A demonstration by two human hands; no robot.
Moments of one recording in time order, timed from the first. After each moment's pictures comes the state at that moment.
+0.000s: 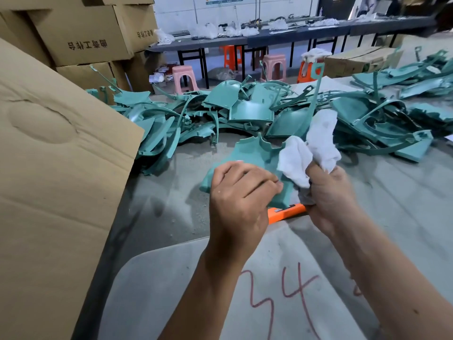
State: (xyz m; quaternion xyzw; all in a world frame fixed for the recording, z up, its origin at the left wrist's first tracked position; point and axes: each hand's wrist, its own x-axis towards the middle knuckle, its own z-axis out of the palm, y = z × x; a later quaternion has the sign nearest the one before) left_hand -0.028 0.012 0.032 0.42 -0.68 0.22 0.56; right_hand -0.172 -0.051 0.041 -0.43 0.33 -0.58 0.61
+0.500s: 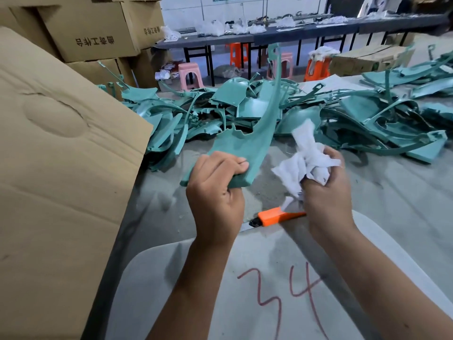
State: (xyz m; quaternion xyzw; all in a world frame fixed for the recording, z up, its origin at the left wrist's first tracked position) left_hand 0.007 0.013 0.035 0.48 -0.60 0.18 0.61; right_hand -0.153 -0.039 0.030 -0.50 0.36 -0.64 0.46
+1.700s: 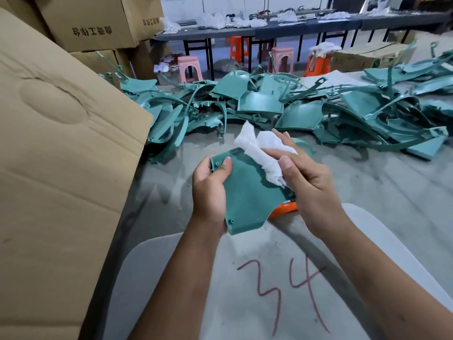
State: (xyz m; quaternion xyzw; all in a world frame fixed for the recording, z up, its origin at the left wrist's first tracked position) left_hand 0.005 0.008 0.032 0.45 -0.26 -0.44 0.73; right_hand -0.154 -0.039 0.025 -0.70 0.26 -0.51 0.42
